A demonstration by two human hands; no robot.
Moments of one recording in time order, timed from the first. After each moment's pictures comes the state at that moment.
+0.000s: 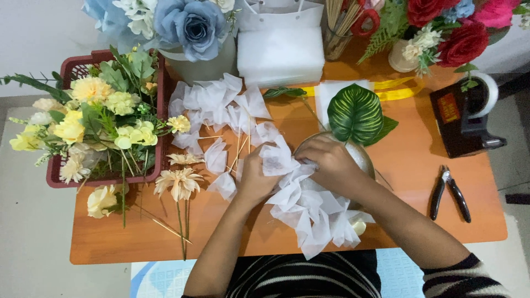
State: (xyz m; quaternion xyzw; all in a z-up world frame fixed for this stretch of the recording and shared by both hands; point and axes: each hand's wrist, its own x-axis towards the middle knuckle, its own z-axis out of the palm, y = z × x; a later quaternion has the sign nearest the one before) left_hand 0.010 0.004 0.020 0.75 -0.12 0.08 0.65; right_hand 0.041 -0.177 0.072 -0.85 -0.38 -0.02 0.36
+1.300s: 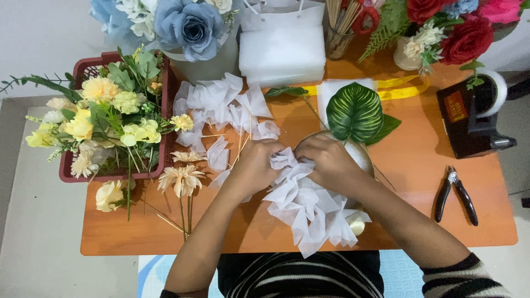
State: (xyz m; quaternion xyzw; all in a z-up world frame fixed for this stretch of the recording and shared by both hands) left_hand 0.021 0.005 0.084 0.87 -0.19 -0.02 0.46; right_hand 0.040 -0.181 0.077 -0.85 -0.39 0.00 0.34
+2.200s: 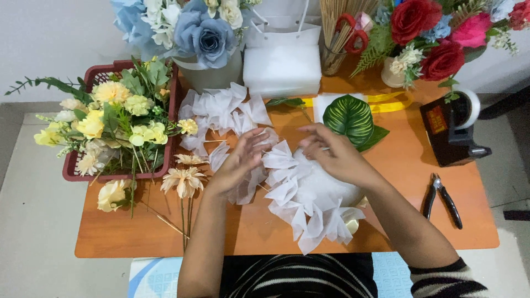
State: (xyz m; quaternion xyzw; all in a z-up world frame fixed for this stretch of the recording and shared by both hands) left_hand 0.012 0.051 0.050 0.61 -0.14 -0.13 0.77; right_hand 0.040 -0.186 0.112 -0.80 -0.19 0.17 0.54
